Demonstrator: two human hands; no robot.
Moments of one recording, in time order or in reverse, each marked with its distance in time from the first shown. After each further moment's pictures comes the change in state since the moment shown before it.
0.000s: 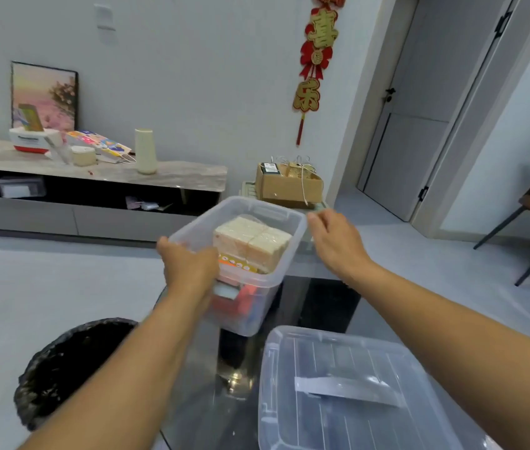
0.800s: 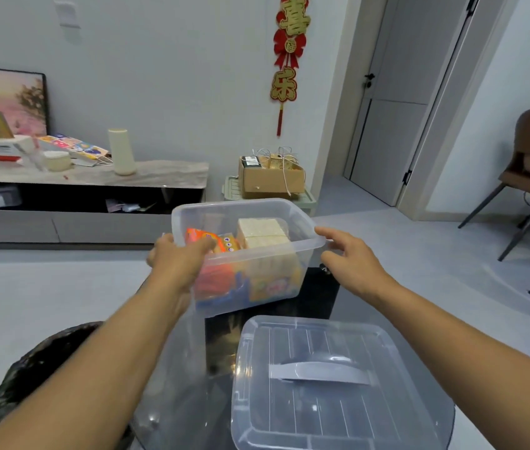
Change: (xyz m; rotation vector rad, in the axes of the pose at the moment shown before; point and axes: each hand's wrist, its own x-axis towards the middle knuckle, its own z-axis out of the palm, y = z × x) left_hand -0.014 0.005 0.018 0.143 -0.225 -0.080; right_hand -0.049 0.079 -0.043 0.178 -0.107 0.151
